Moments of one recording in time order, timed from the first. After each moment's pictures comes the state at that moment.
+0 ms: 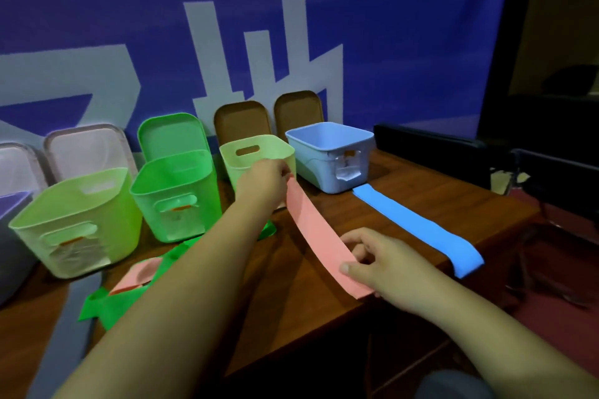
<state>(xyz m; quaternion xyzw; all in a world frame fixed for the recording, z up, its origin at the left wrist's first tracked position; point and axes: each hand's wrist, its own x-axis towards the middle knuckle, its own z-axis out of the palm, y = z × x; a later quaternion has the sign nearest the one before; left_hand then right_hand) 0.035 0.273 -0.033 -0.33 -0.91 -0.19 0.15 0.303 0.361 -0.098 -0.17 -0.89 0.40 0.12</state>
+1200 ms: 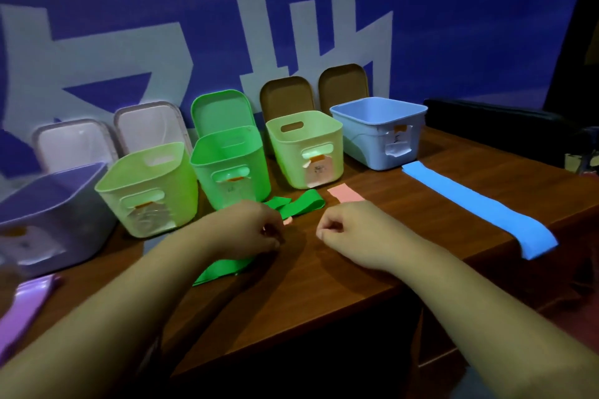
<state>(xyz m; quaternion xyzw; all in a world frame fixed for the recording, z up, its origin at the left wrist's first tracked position) 0.073 0.085 -0.042 -0.47 -0.88 0.03 -0.05 0.218 0.286 -0.080 -0.07 -0.95 0.28 0.10</state>
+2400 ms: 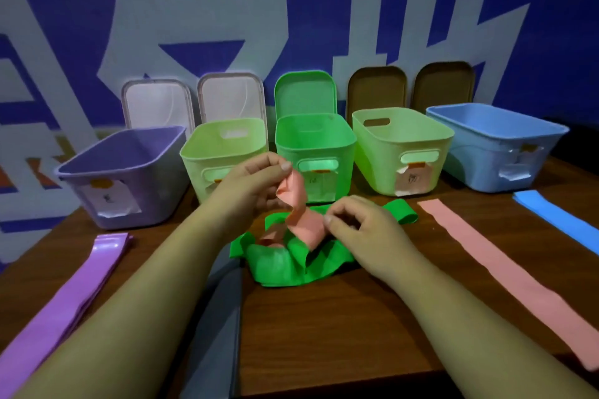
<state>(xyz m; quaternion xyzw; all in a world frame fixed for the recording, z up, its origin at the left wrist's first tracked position) -0.002 -0.016 -0.052 -0.27 -0.60 -0.73 -0.17 0.099 0.195 -0.112 0.04 -0.88 0.42 0.21</state>
